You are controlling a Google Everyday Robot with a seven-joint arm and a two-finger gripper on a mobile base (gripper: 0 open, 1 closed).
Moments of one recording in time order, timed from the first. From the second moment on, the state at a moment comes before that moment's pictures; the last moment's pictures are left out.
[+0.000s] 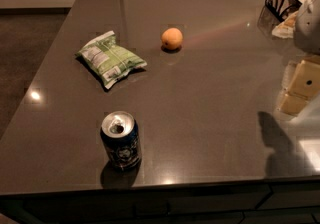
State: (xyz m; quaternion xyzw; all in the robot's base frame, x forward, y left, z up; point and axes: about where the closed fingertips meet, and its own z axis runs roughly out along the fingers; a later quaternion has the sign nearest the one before) arm 0.438 -0.216 0.977 -0.60 0.78 -0.04 0.16
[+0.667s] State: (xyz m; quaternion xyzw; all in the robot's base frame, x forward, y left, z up) arm 0.438 -0.204 0.975 -0.61 0.78 -0.02 0.16
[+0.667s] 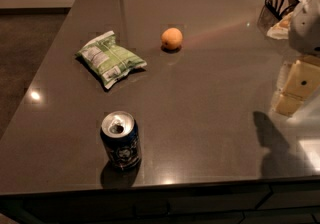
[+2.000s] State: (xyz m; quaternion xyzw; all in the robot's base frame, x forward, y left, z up) arm 0.373 -0.026 0.937 -0.70 0.65 0.14 0.26
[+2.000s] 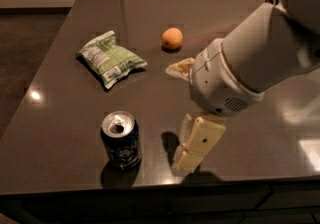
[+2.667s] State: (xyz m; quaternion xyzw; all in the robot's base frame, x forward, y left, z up) arm 0.358 0.031 0.917 -0.72 0.62 0.16 0.27
